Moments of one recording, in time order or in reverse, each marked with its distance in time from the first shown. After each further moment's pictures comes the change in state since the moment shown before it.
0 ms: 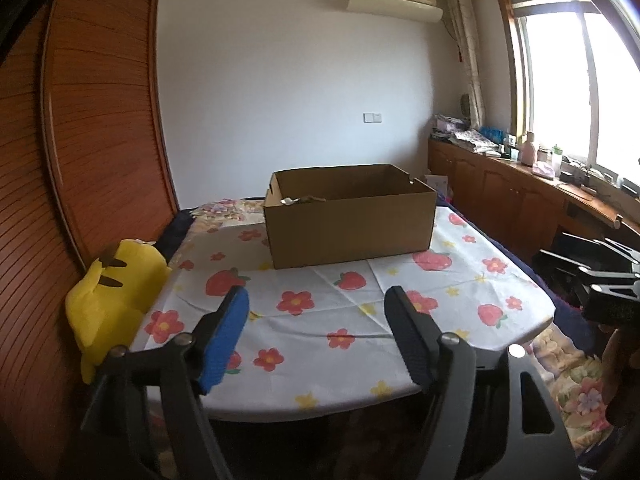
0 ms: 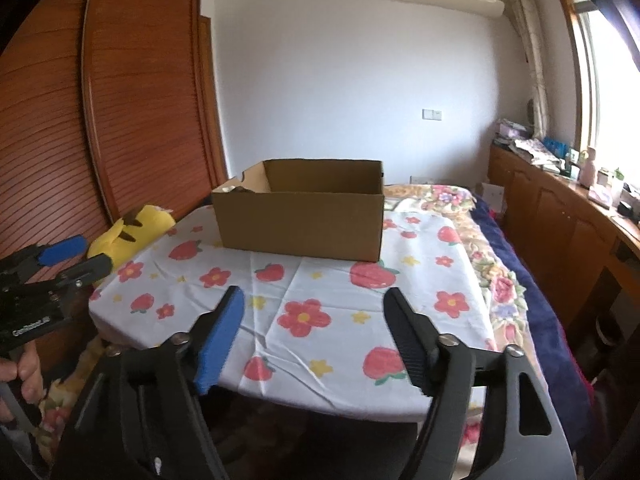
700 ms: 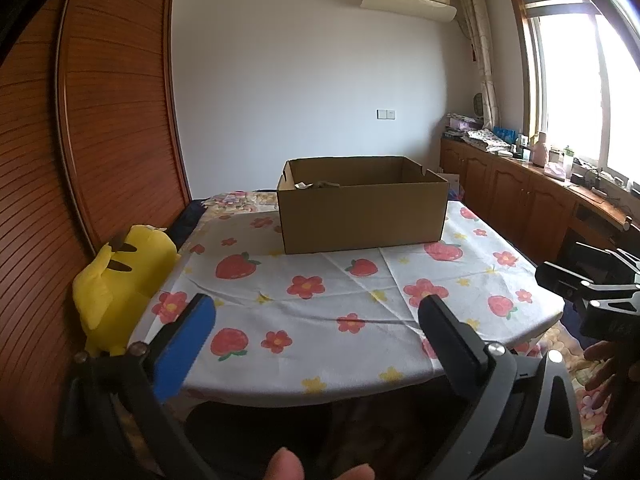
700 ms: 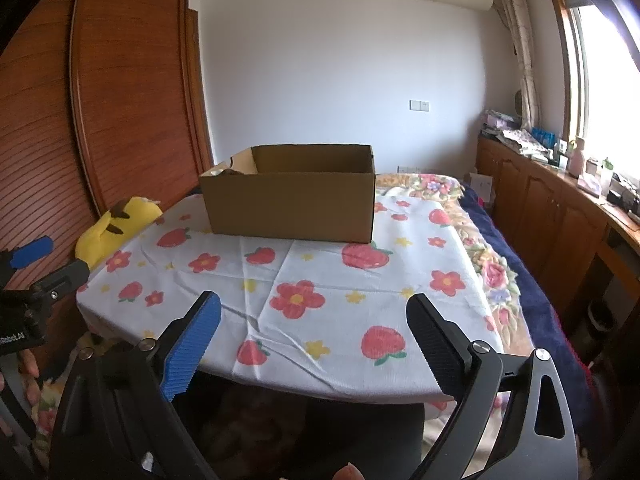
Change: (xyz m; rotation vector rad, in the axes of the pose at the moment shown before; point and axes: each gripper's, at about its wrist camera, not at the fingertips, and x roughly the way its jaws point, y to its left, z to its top) left arm 0.001 0.000 -0.019 -0.024 0.008 0.041; right arm 0.007 0.007 -0.018 0.007 0.029 -0.049
